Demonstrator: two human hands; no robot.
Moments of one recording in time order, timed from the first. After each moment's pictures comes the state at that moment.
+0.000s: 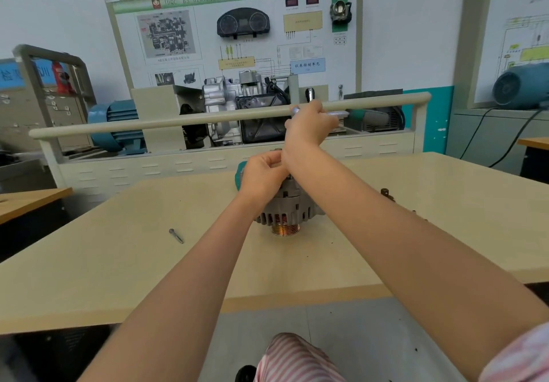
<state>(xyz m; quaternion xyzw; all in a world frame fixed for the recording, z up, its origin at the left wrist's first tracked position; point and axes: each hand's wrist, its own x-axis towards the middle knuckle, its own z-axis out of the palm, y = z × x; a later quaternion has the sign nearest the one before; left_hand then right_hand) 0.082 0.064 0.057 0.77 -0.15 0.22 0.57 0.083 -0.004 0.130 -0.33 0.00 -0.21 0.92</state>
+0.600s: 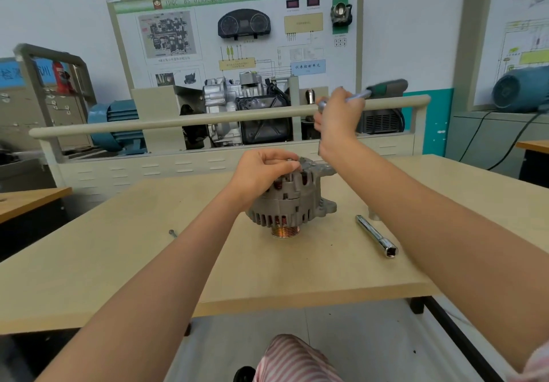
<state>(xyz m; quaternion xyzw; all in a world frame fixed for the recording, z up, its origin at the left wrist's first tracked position) 0.079 0.075 0.074 0.78 -0.17 0.16 0.57 0.099 -0.050 0.138 -0.42 -0.07 -0.25 0.87</state>
